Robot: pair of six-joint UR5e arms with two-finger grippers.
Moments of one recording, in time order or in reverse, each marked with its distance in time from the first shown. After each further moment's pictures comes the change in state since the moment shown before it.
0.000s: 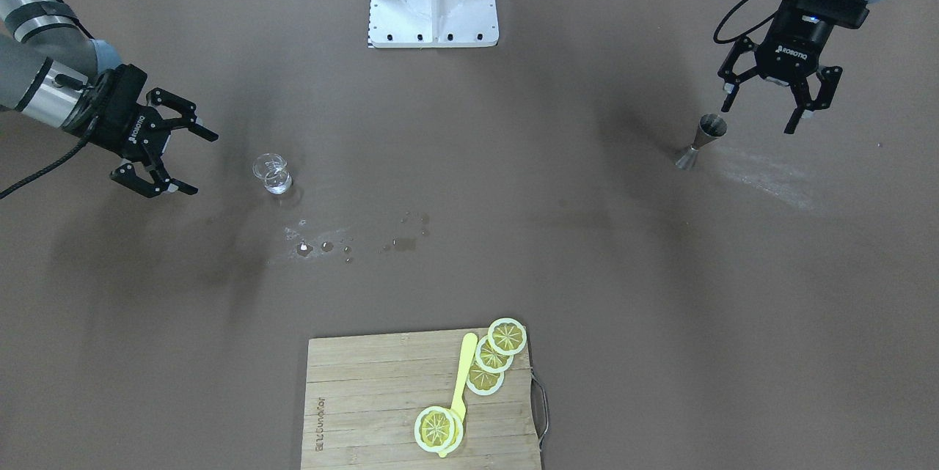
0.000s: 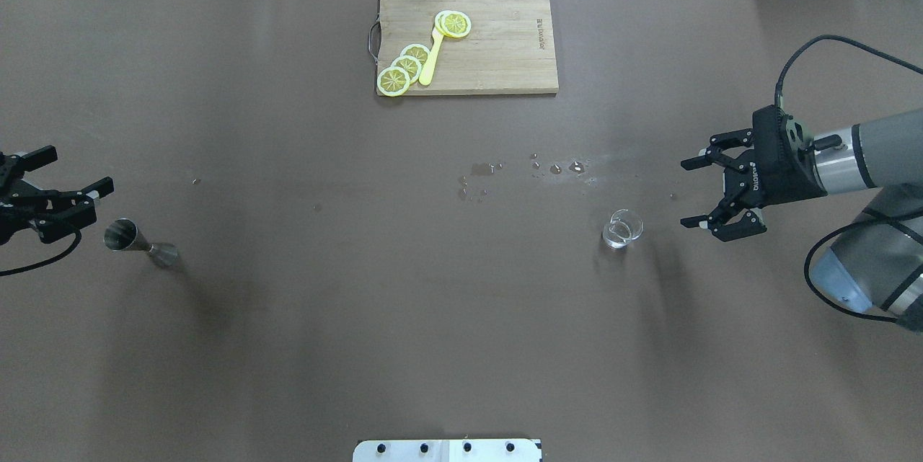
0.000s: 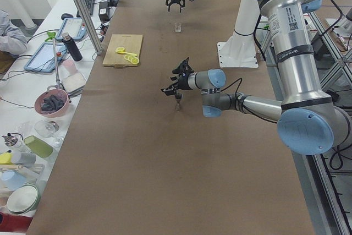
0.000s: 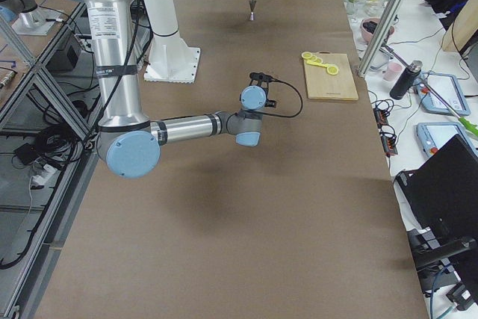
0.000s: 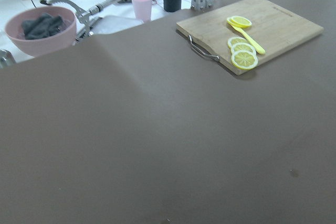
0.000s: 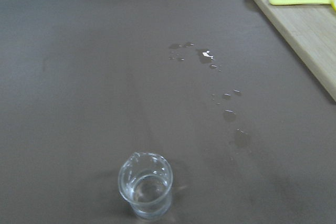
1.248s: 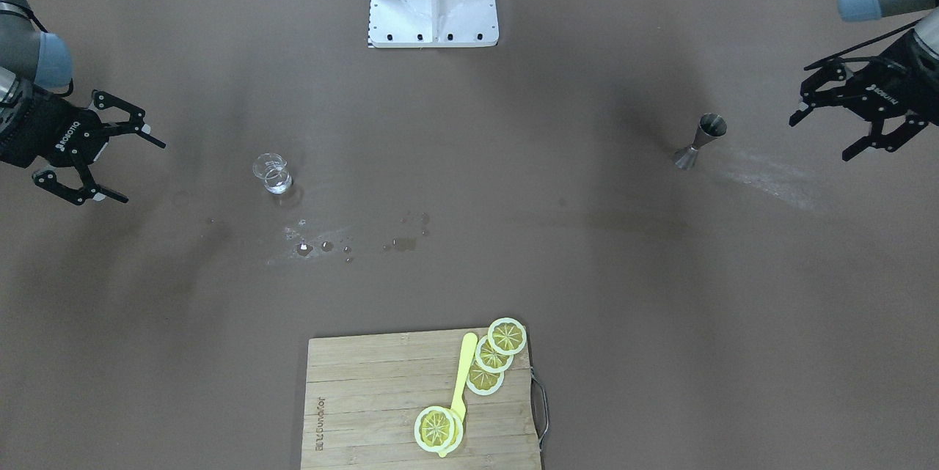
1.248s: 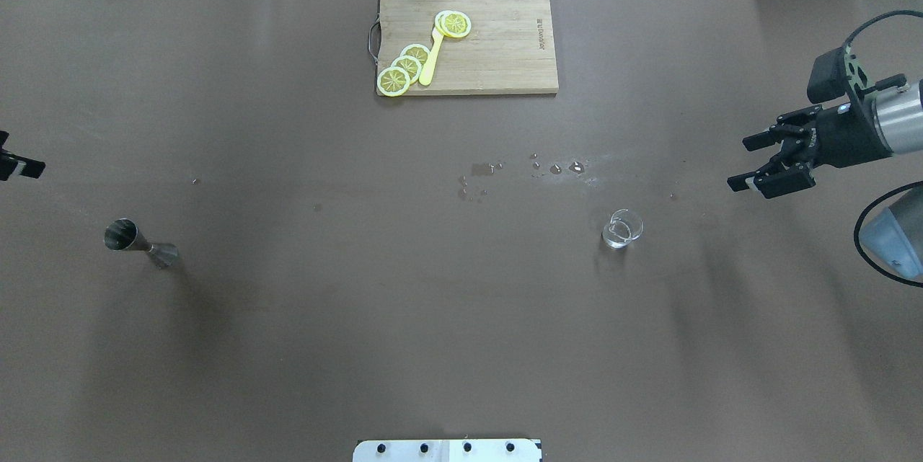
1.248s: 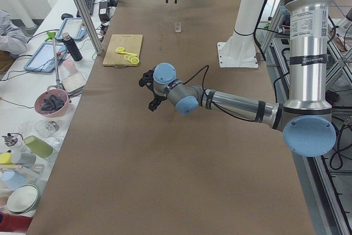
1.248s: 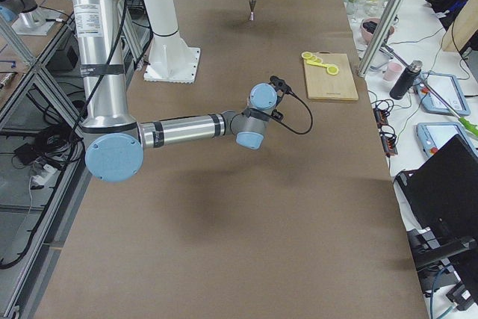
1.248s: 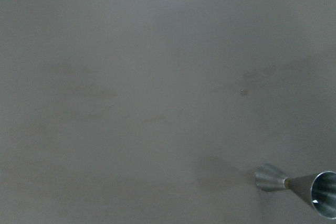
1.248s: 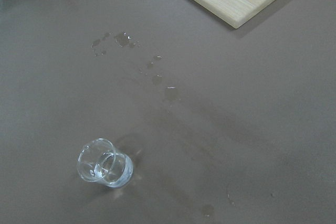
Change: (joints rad) left arm -0.591 -0.254 0.099 0.723 -1.154 0.394; right arm 0.172 -0.027 0.044 -0.242 0.122 0.331
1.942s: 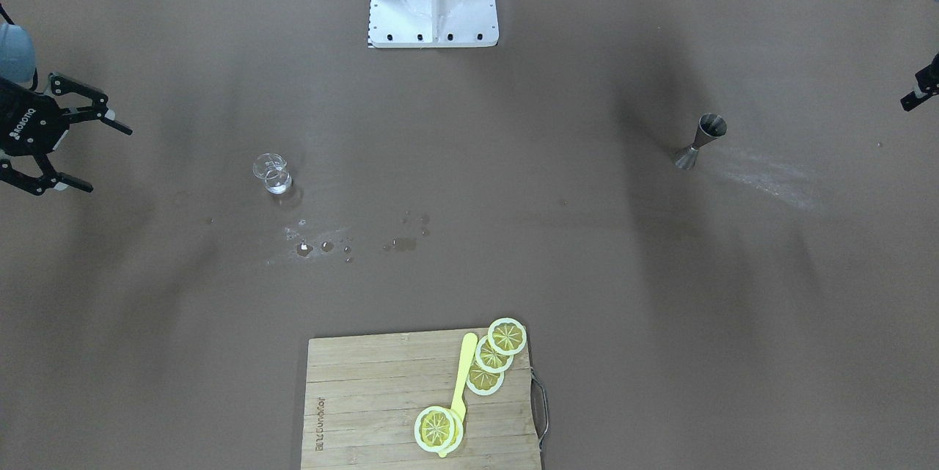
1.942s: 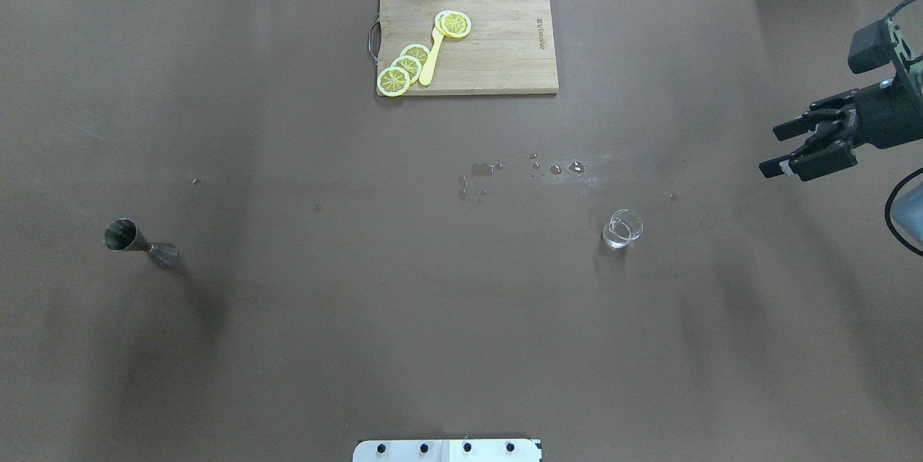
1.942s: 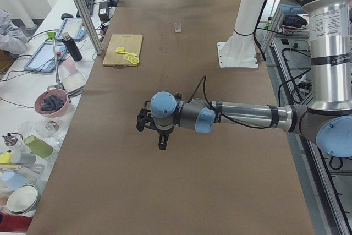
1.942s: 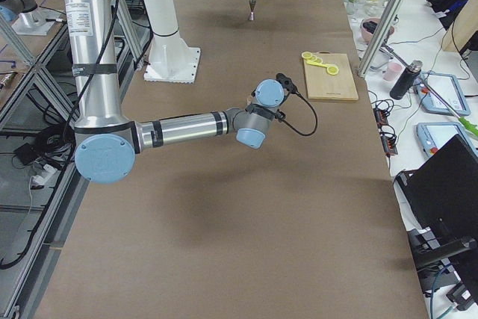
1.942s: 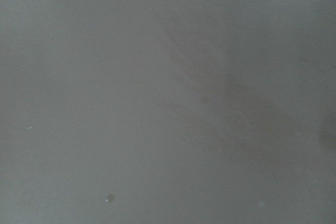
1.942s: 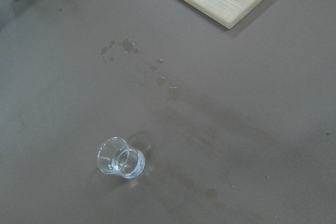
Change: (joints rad) left arm -0.287 0.051 0.044 0.537 -0.124 0.203; right arm 0.095 -0.011 0.052 -0.085 0.135 -0.007
